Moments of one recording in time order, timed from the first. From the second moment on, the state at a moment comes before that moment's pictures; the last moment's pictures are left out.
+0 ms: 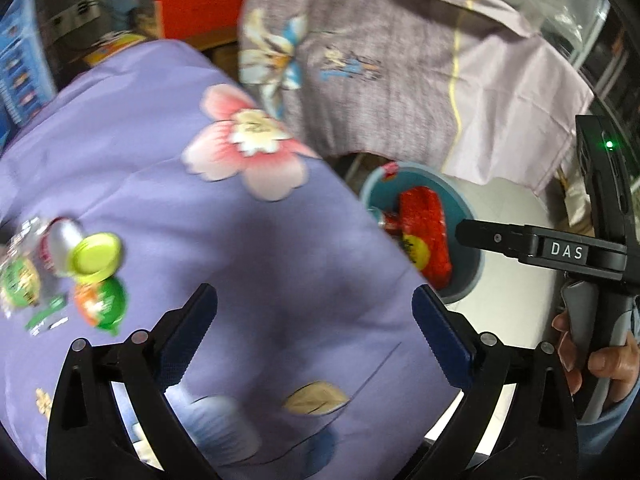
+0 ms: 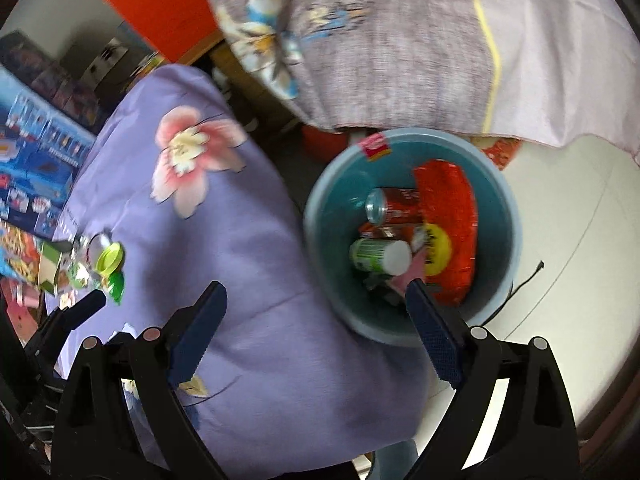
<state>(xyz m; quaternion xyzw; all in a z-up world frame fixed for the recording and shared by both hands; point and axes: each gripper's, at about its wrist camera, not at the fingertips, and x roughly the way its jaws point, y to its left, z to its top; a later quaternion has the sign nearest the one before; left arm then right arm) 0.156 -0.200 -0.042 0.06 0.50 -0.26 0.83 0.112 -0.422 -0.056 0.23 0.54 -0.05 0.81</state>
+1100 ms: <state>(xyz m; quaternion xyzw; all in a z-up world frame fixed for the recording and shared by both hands) 0.158 0.145 -0.053 -0.11 0.48 -0.04 0.87 0.234 -0.070 -0.045 0.08 0.60 0.16 0.78</state>
